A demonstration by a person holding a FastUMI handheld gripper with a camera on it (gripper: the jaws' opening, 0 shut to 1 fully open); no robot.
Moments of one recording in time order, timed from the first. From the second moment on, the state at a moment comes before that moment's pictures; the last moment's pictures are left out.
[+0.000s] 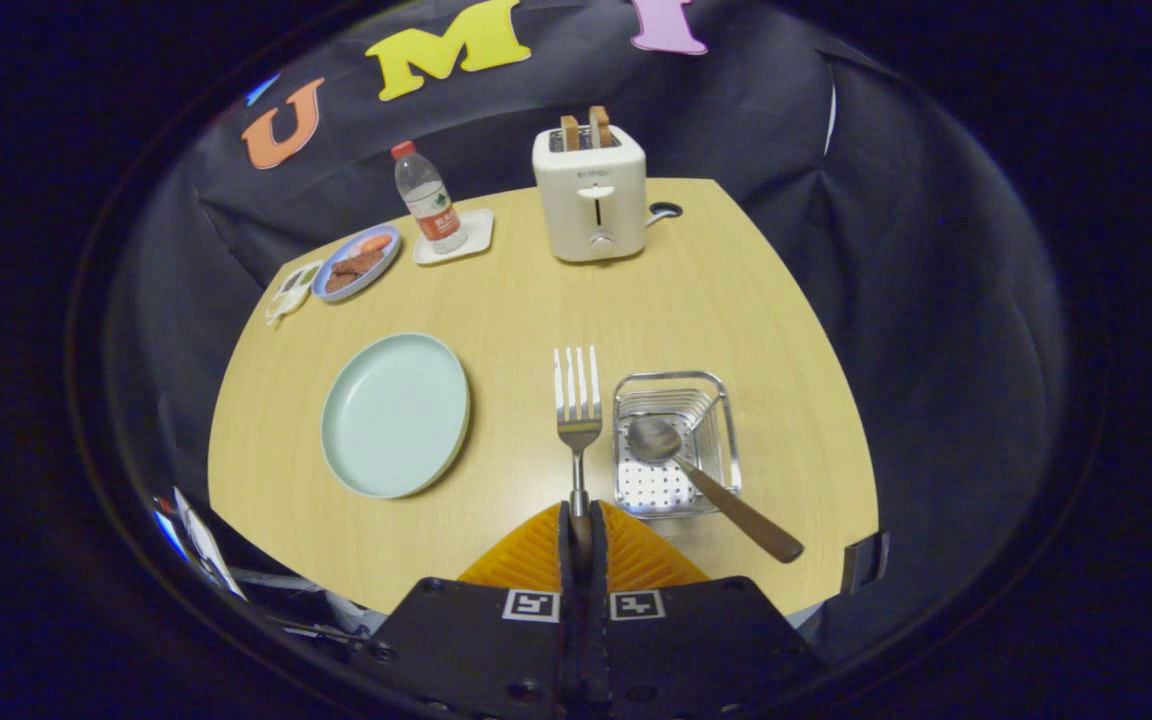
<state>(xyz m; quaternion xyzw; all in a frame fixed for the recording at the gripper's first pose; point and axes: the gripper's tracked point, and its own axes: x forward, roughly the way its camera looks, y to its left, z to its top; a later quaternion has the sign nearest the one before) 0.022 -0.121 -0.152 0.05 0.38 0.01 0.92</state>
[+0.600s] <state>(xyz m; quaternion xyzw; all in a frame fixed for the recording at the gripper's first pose) 0.006 -0.174 -0.148 0.04 0.51 0.00 0.86</state>
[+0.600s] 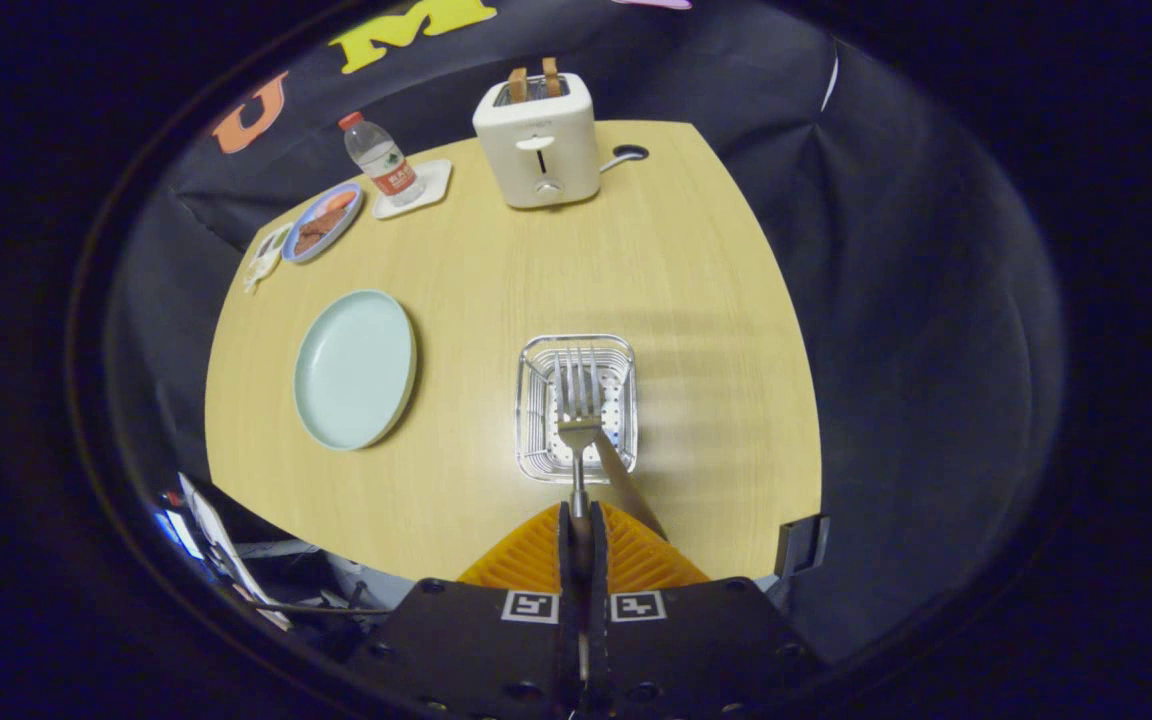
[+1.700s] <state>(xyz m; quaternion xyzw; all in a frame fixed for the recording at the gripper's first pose) 0.041 -0.154 -0.124 0.05 0.55 0.00 0.83</state>
